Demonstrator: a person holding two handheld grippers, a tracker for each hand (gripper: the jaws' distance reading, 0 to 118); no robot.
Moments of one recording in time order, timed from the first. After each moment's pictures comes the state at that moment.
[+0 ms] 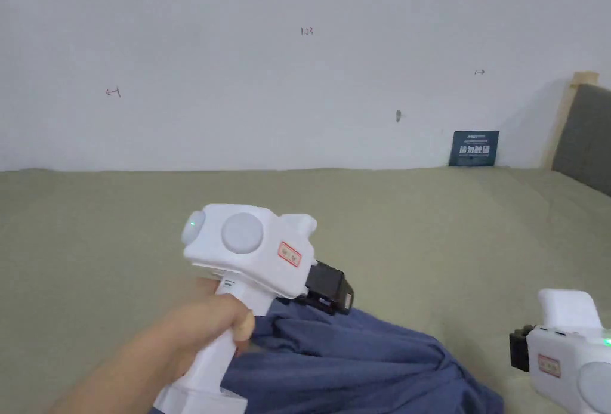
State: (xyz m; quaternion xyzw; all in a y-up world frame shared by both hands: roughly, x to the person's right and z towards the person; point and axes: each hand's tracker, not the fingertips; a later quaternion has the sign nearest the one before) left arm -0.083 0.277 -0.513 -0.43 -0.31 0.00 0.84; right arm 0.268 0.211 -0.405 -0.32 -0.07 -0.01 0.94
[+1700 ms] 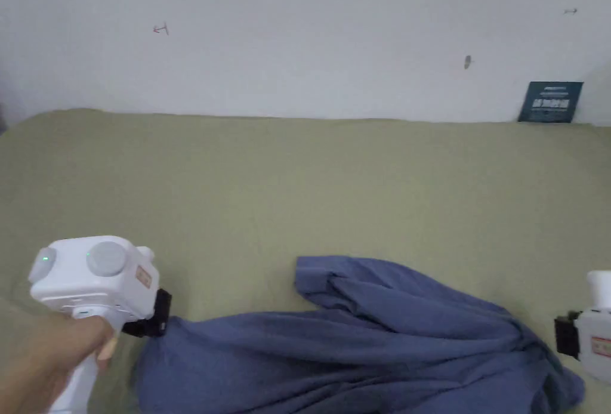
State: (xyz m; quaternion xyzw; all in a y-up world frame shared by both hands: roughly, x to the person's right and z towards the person) left arm -0.309 0.132 -0.530 -0.57 0.01 0.08 0.82; right arm 0.248 0.168 -0.454 -0.39 -0.03 0.02 0.92
